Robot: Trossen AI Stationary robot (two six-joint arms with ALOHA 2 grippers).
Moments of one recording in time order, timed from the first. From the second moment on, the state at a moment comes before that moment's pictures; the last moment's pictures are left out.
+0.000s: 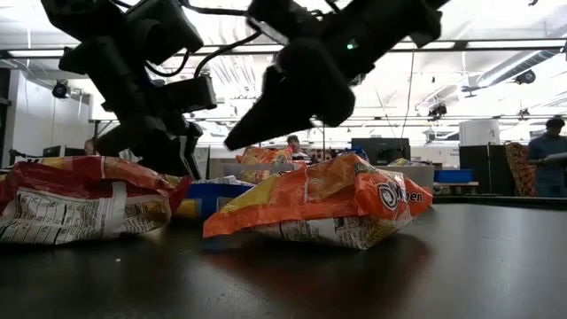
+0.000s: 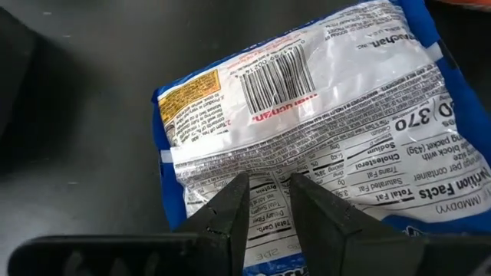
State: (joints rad) left arm -0.17 1.54 0.69 -0.13 -0.29 -0.12; right arm 0.28 1.96 1.24 0.07 0.31 -0.17
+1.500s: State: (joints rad) left arm -0.19 1.50 0.84 -0.04 -0.36 0.22; right arm 0.17 1.95 1.38 -0.34 0.21 0.03
